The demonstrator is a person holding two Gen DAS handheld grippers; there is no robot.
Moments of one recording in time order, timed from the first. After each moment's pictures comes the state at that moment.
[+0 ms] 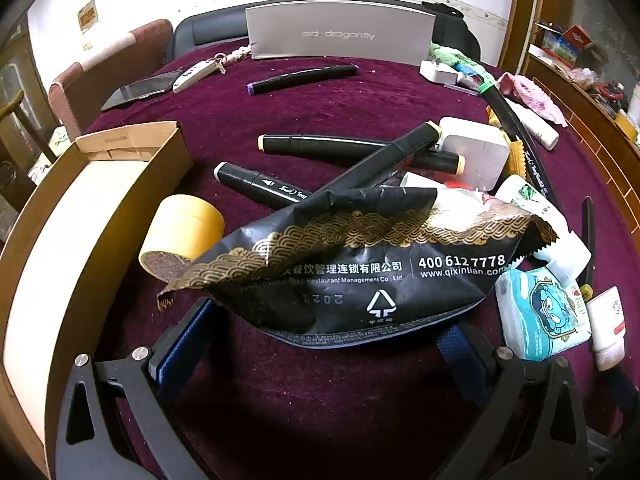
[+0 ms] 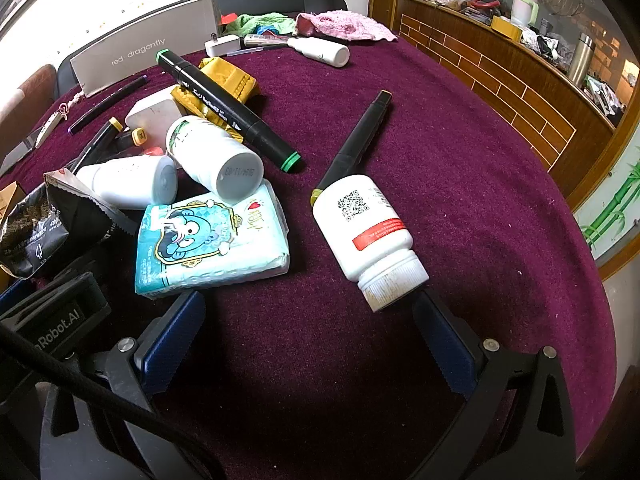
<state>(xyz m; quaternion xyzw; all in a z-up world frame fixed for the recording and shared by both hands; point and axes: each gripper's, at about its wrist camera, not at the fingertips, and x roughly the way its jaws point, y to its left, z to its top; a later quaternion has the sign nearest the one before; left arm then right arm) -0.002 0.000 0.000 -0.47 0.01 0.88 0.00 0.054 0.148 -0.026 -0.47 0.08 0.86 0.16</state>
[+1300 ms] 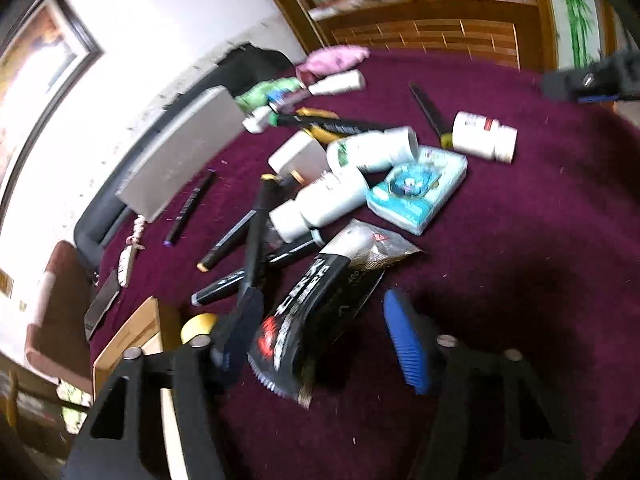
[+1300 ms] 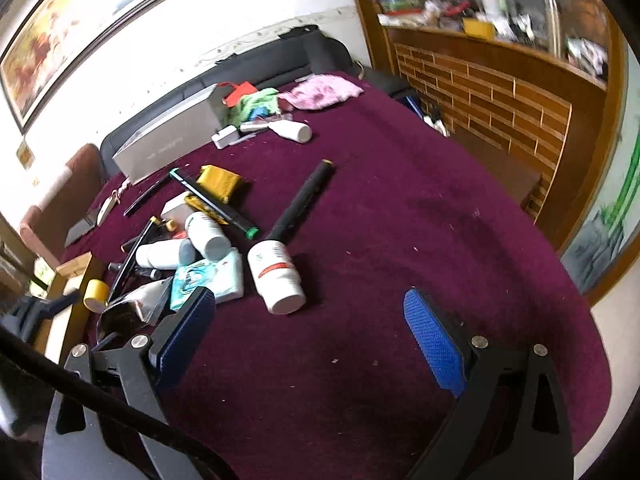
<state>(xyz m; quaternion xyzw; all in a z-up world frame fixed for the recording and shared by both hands) 0.062 0.029 0.038 -0.34 0.35 0.84 0.24 0.131 0.237 0.033 -0.37 0.20 0.90 0.09</state>
